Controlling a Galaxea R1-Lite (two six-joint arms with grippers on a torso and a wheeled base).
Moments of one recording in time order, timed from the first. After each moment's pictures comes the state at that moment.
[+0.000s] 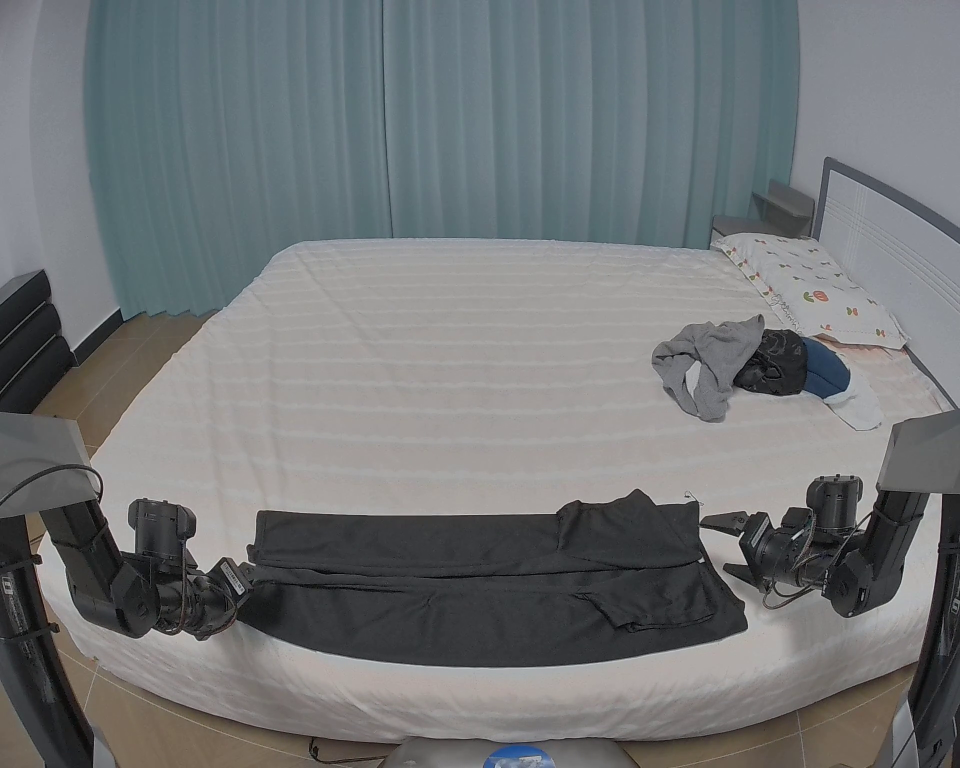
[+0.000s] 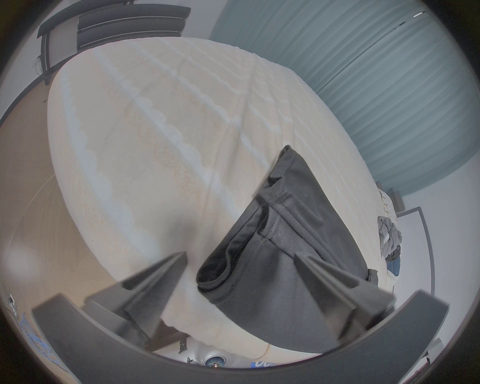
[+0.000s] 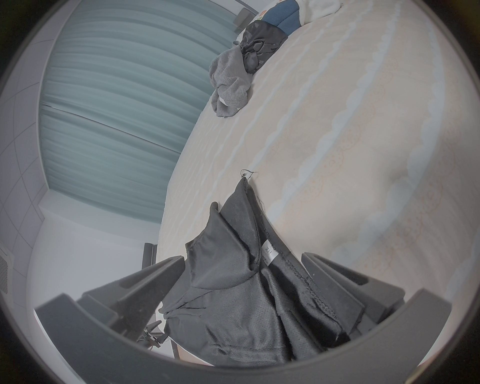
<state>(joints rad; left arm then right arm) 0.05 2.15 -0.43 -0.83 -0.15 -0.75 -0.02 2.31 -0.51 -1.23 0.43 0.88</state>
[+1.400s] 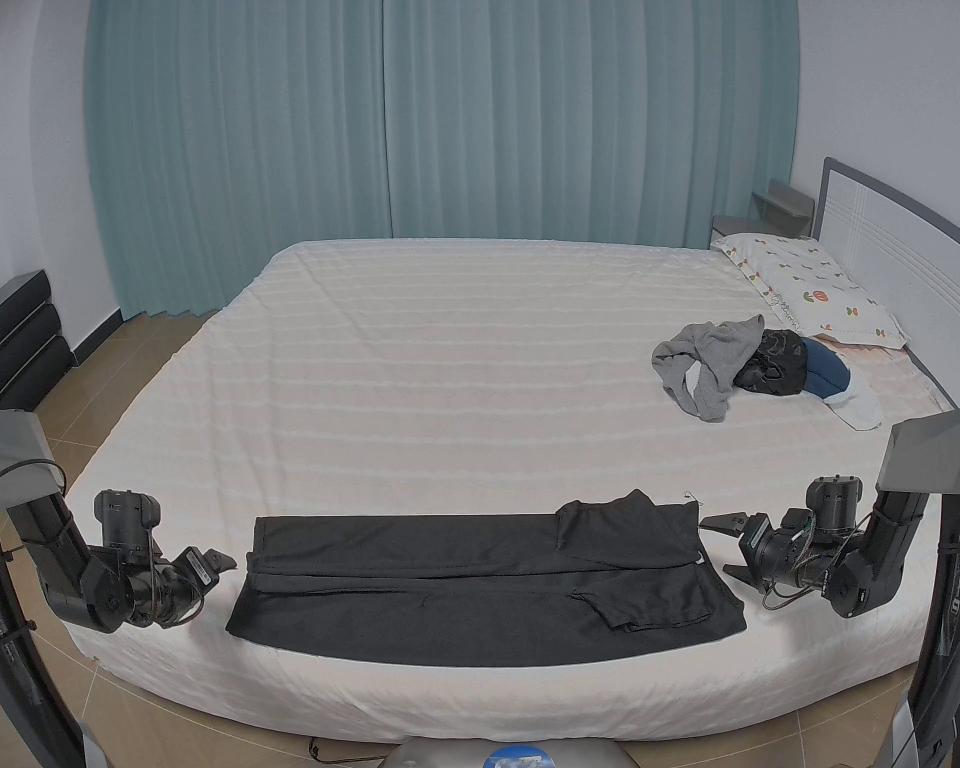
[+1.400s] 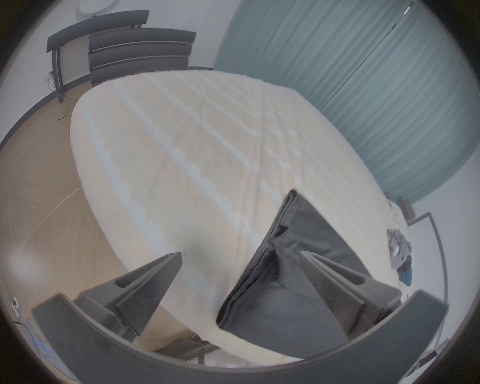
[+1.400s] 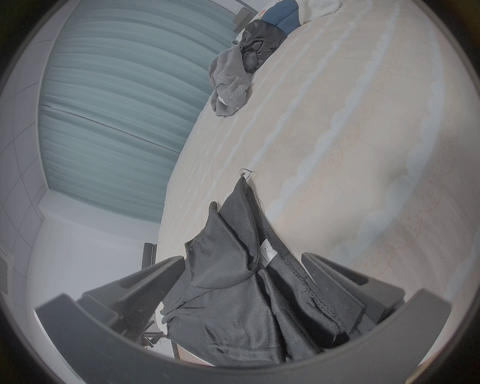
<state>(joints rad) 0.13 2.06 -0.39 -0.82 -0.06 -0.66 -0.02 2.31 -0.51 -1.22 0.43 0.88</state>
